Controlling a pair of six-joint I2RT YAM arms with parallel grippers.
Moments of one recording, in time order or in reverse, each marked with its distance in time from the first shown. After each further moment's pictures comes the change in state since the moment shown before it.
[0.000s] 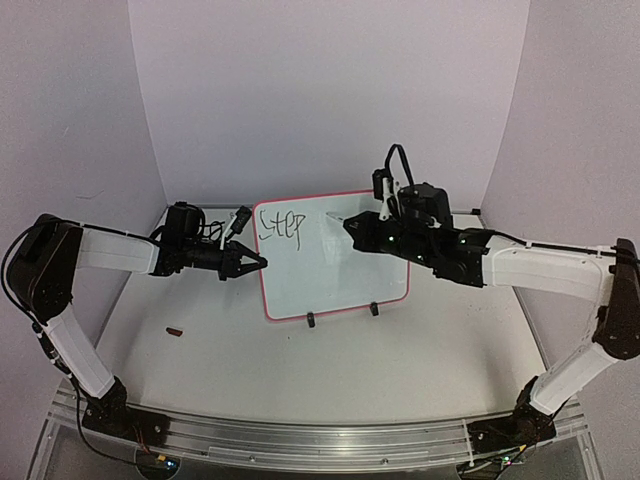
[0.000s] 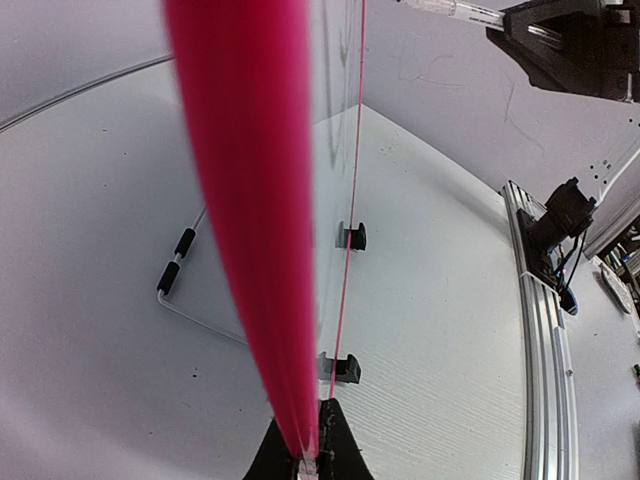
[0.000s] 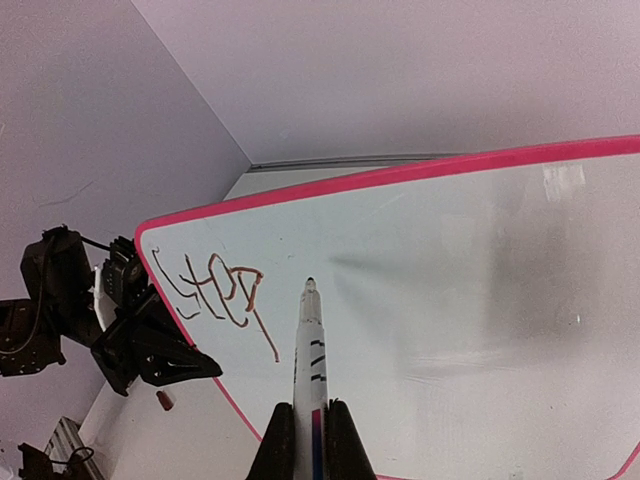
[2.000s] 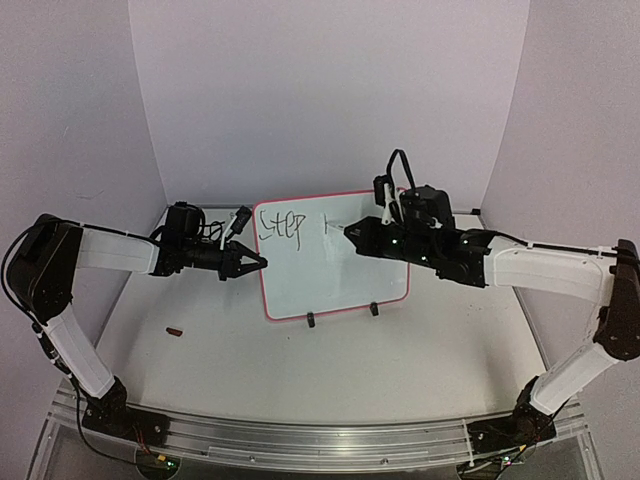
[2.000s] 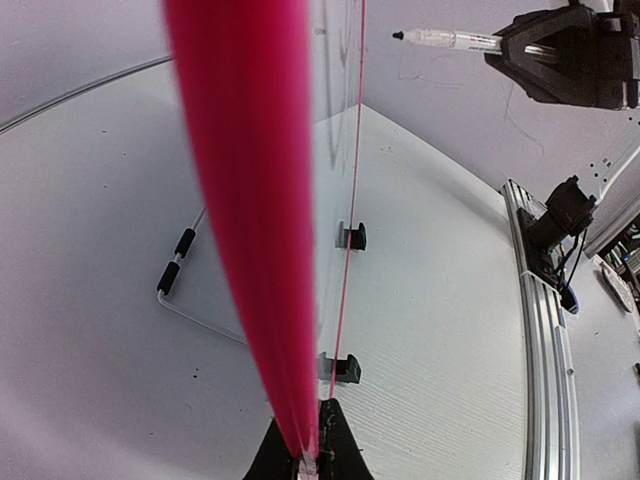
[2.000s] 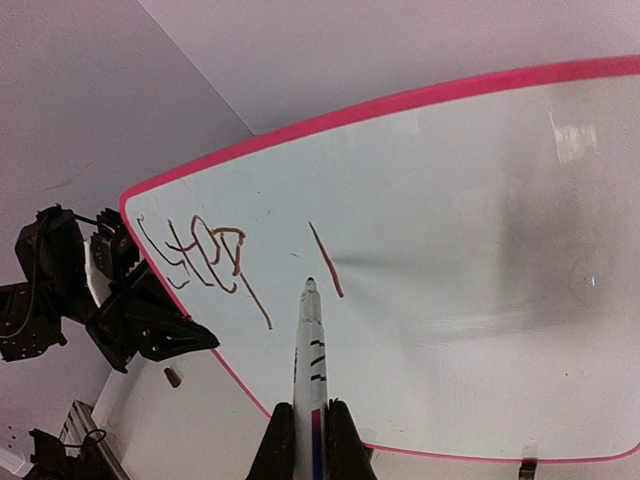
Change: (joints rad) left arm 0.000 0.000 0.000 0.000 0.000 0.005; right arm -0.021 -0.010 -0.022 -0.034 -0.074 0.053
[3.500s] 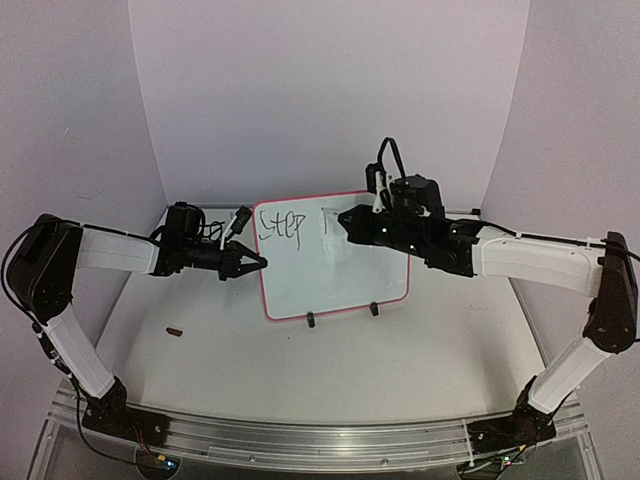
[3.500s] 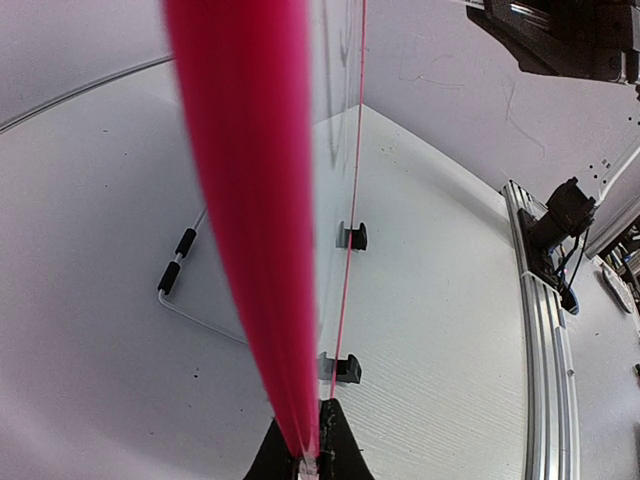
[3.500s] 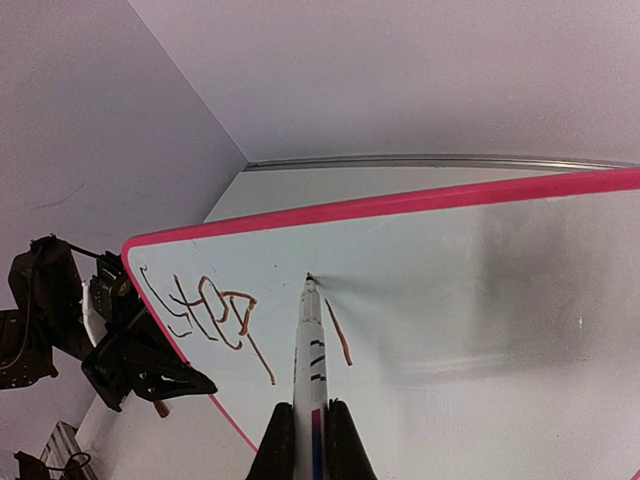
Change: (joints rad) left arm 0.000 0.000 0.000 -0.001 -0.001 -0.002; right arm -0.005 0.075 0.106 0.008 0.048 -0.060
